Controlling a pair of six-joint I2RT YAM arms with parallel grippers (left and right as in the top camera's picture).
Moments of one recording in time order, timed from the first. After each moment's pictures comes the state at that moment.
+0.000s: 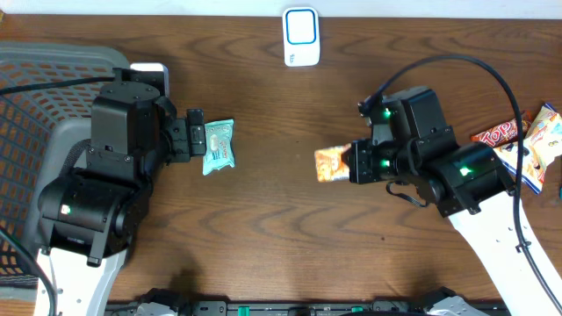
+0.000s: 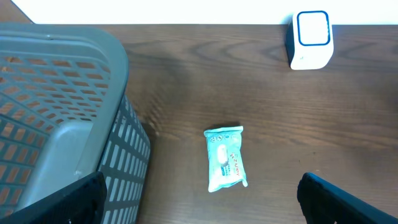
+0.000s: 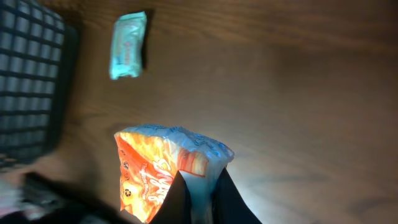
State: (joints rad) left arm -0.26 1.13 1.48 -1.07 -0.24 -0.17; right arm 0.45 1.28 1.34 -1.05 -0.21 0.34
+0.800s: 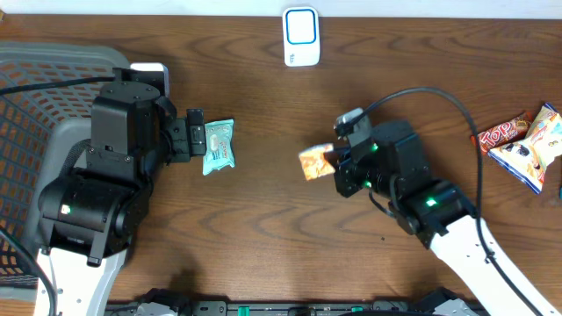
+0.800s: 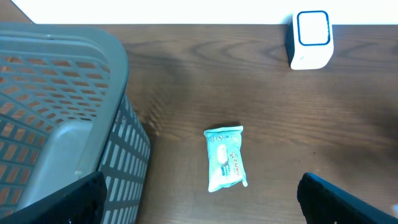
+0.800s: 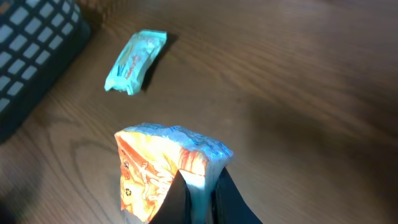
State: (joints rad) left arm -0.26 1.13 1.48 -1.07 -0.24 -0.17; right arm 0.50 1.17 0.86 -0.41 -0.24 0.13
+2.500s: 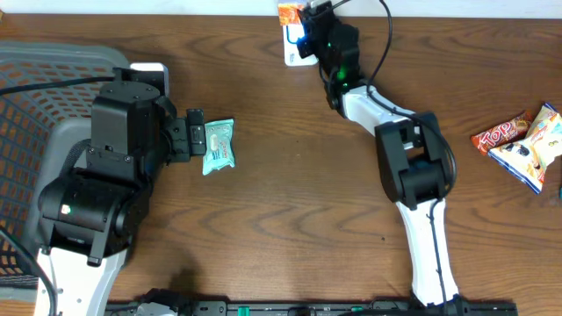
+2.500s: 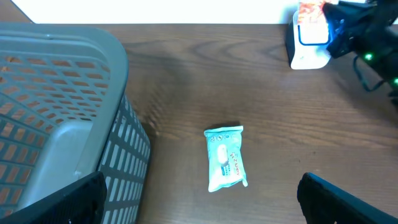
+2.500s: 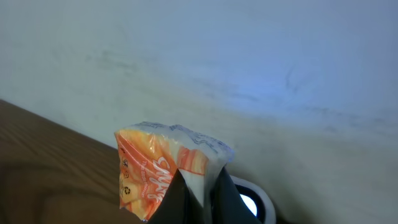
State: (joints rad) left arm -0.26 1.13 1.48 -1.07 -0.24 -0.17; right arm 0.33 2.49 1.78 0.66 -0.10 -0.06
